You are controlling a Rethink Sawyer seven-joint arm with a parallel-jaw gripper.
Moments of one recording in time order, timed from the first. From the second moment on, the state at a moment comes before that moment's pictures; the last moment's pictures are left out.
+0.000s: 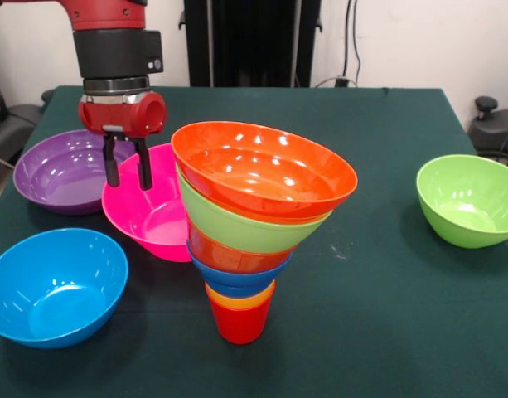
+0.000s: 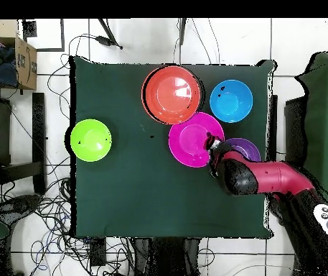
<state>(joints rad) -0.96 -0.55 0.54 1.77 -0.78 0.17 2.32</state>
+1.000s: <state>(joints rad) -0.96 -0.55 0.52 1.77 -0.80 0.16 2.32</state>
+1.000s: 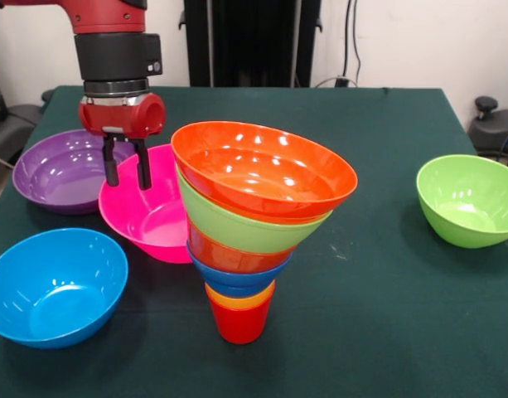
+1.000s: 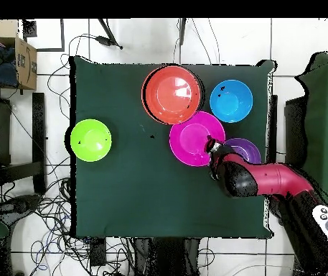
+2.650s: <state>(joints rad) -1.01 -0.65 0.52 1.79 -0.76 0.21 2.32</state>
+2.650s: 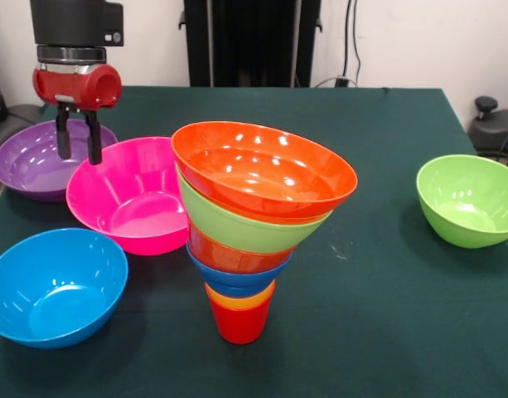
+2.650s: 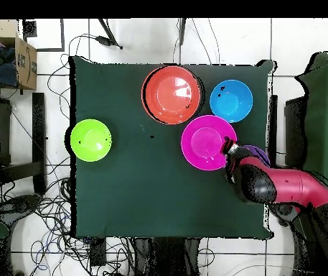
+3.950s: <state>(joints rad) -0.91 -0.45 0.38 1.64 -0.78 0.35 2.32</state>
